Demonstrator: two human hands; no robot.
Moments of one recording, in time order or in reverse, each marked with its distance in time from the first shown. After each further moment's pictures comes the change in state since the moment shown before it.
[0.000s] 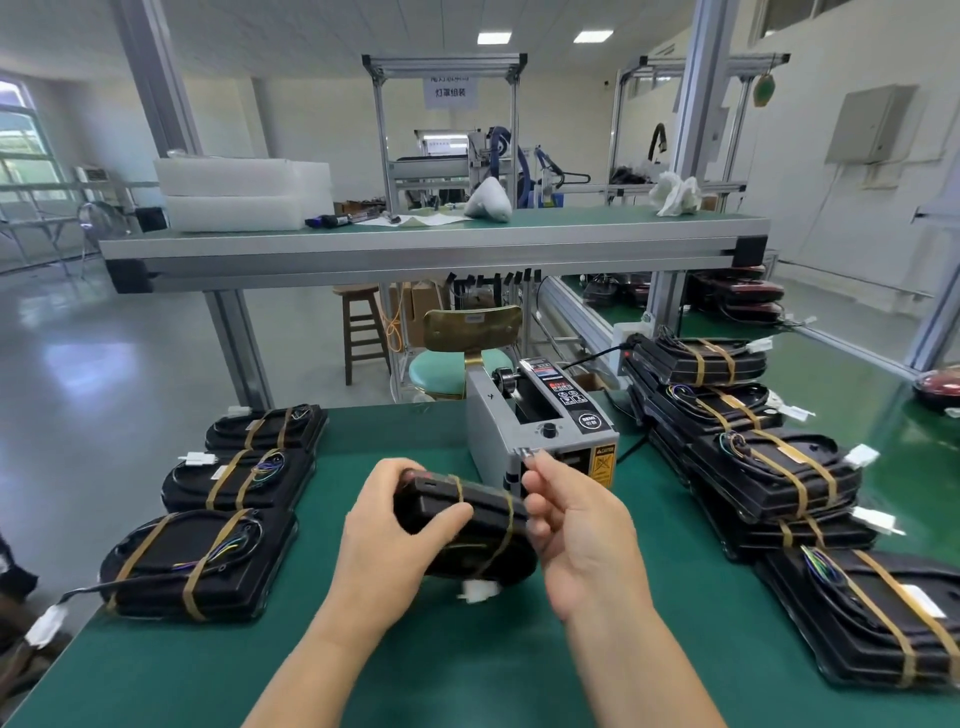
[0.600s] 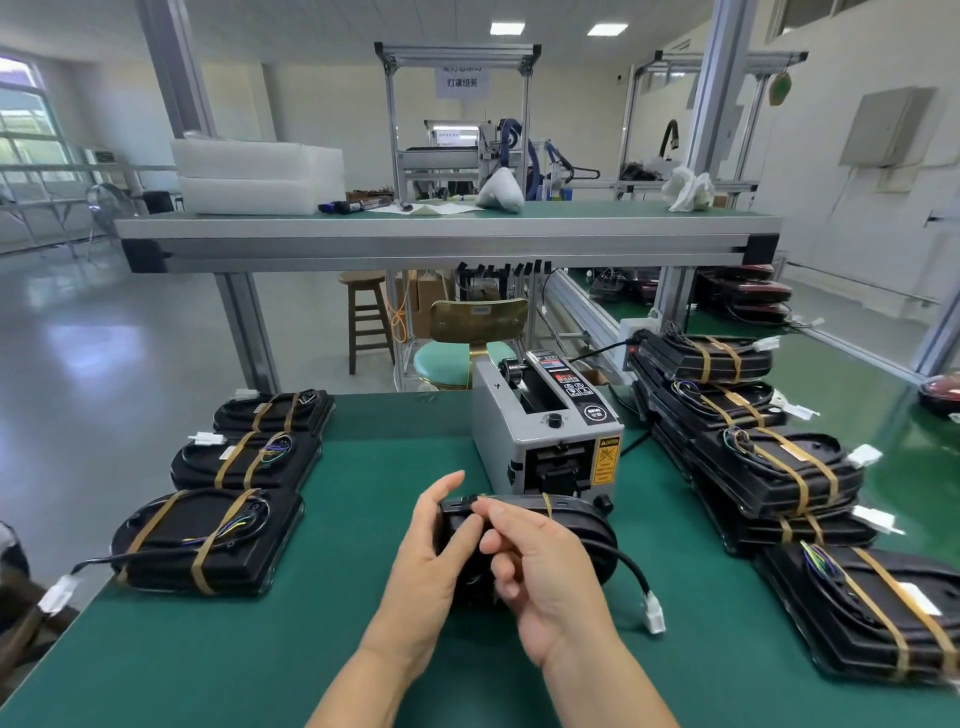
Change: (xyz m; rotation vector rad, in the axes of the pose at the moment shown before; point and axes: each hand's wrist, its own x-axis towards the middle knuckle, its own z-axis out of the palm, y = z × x) left_hand -0.030 -0.031 0.043 -0.584 -0.151 -0.195; right_hand -0.014 0.040 -0.012 -0.220 -0.129 0.113
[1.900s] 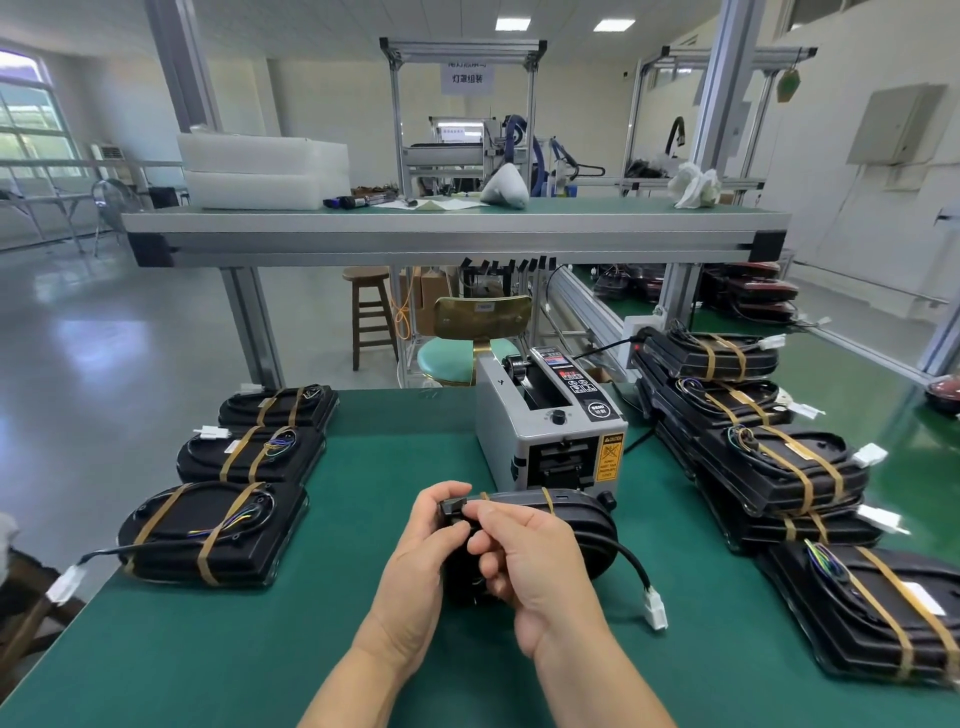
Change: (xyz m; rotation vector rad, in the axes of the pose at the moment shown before) left_hand -0.005 0.007 -0.007 -0.147 -0.063 -0.091; right_hand -0.005 0.000 0.010 -0.195 0.011 -0.041
